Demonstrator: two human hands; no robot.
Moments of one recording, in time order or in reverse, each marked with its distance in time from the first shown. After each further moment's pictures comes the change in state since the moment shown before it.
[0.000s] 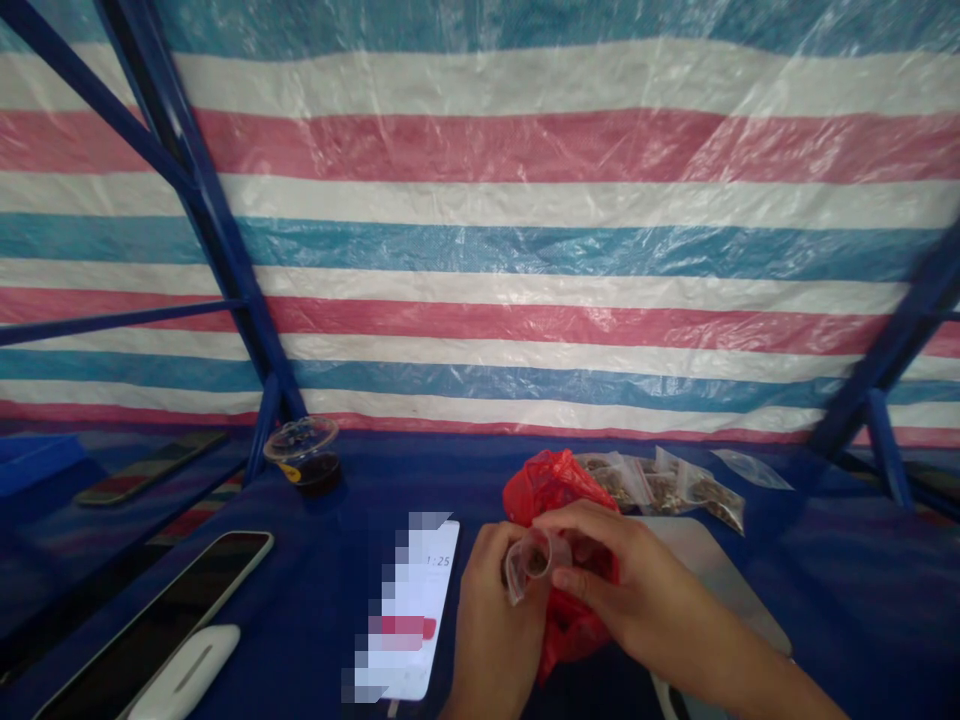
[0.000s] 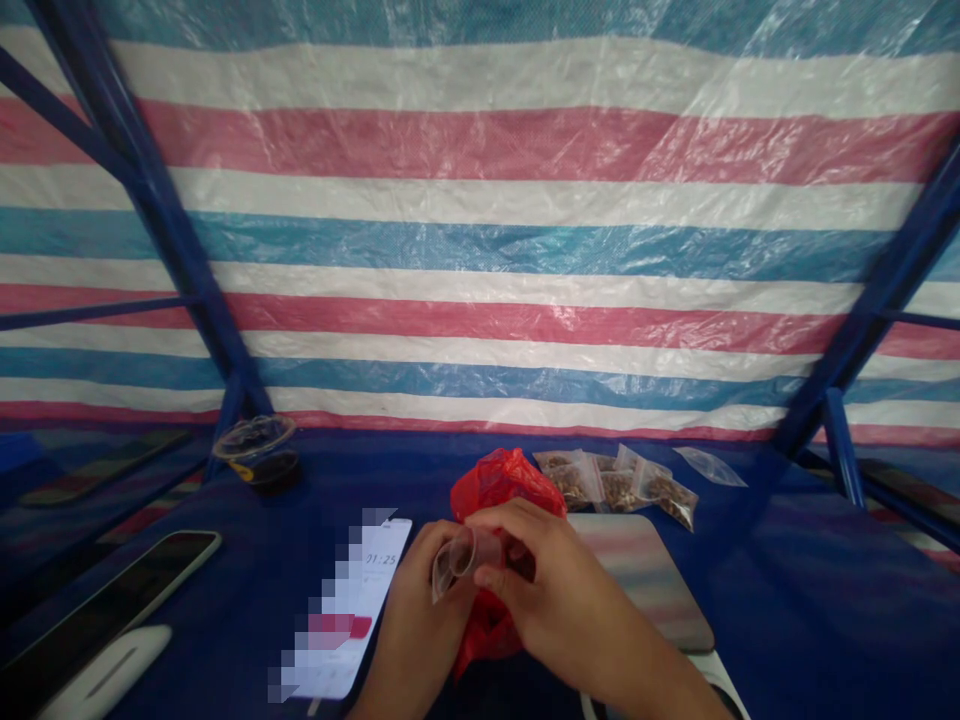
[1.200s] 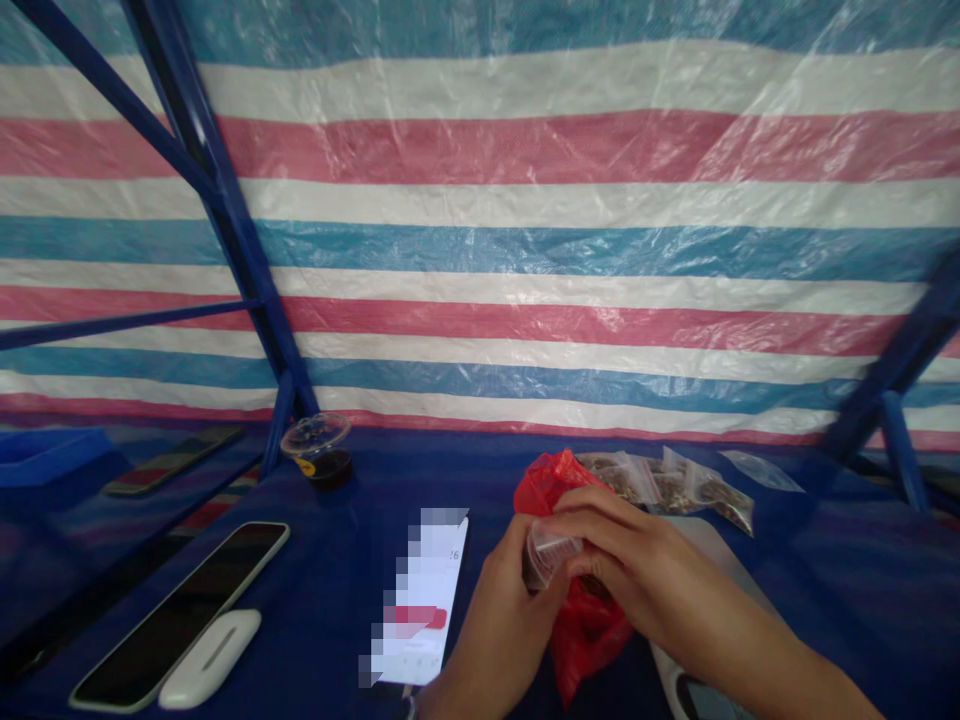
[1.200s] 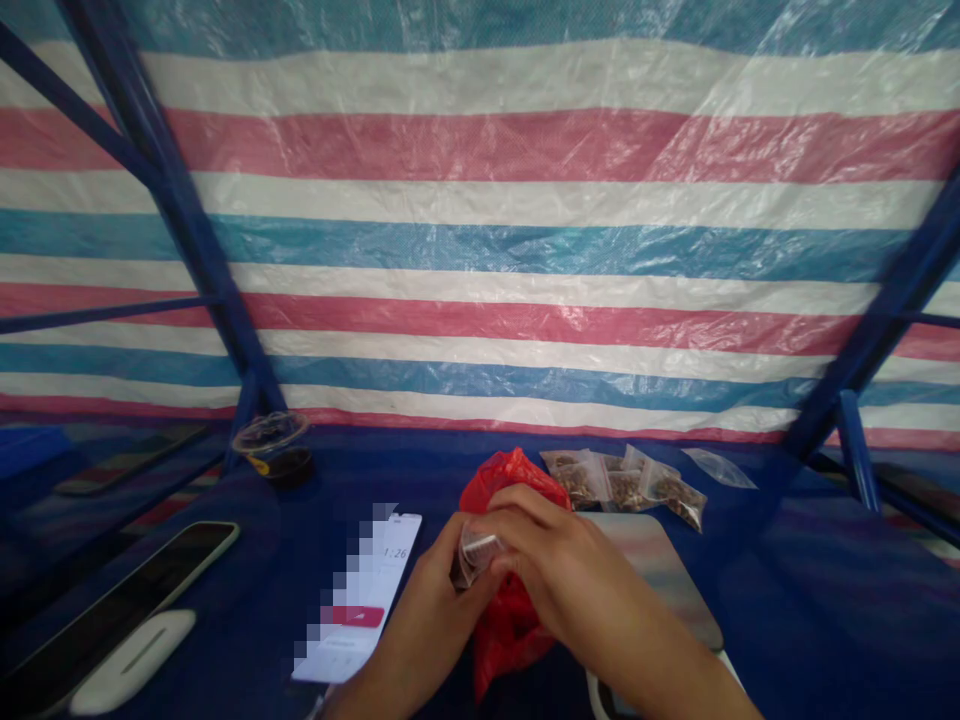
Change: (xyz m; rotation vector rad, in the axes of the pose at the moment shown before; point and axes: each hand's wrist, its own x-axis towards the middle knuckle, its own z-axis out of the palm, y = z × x) left_hand 0.003 0.013 -0.012 -0.069 -0.295 -0.048; right_hand 0.000 -0.009 -0.013 -0.386 -0.099 -0.294
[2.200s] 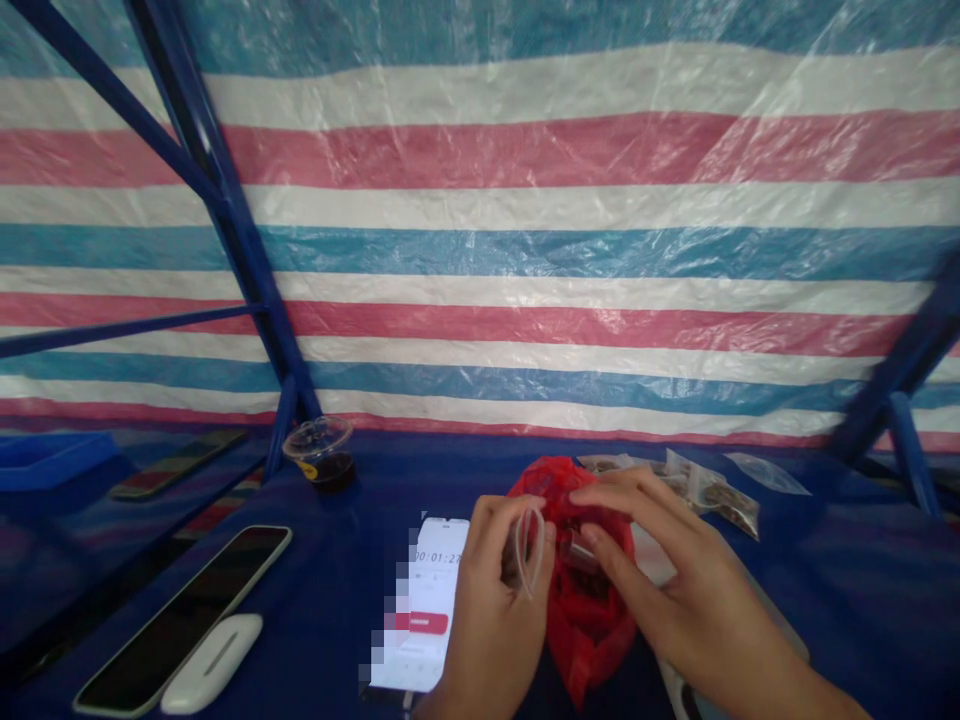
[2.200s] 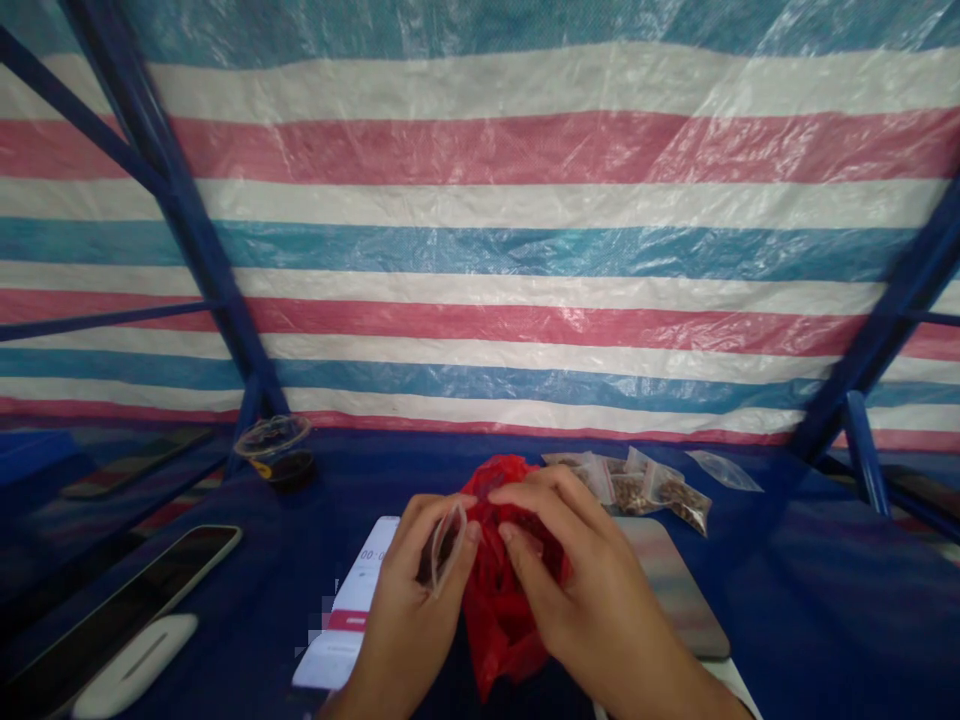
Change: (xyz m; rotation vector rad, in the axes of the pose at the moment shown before) left_hand -0.002 0.017 -0.004 0.109 0.298 0.250; right_hand -0.009 0.002 0.009 -0.053 0.429 0.043
